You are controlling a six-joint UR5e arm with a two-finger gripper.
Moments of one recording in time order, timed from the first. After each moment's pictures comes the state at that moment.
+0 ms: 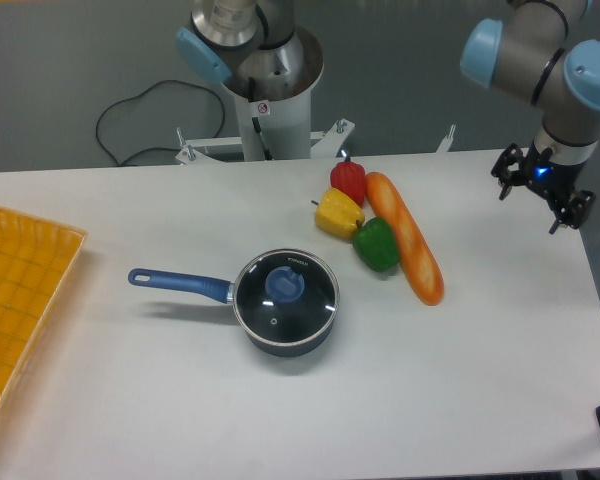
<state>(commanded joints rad) 2.99 -1.95 -1.57 -1.13 1.55 1.73</state>
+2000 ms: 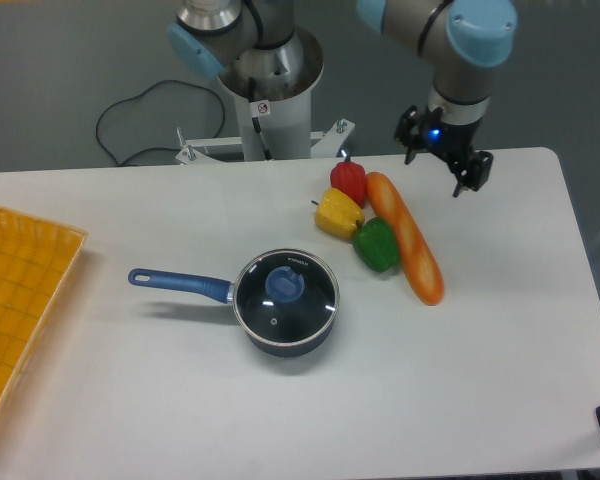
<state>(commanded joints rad) 2.78 -1.64 -1.81 -1.25 1.55 1.43</state>
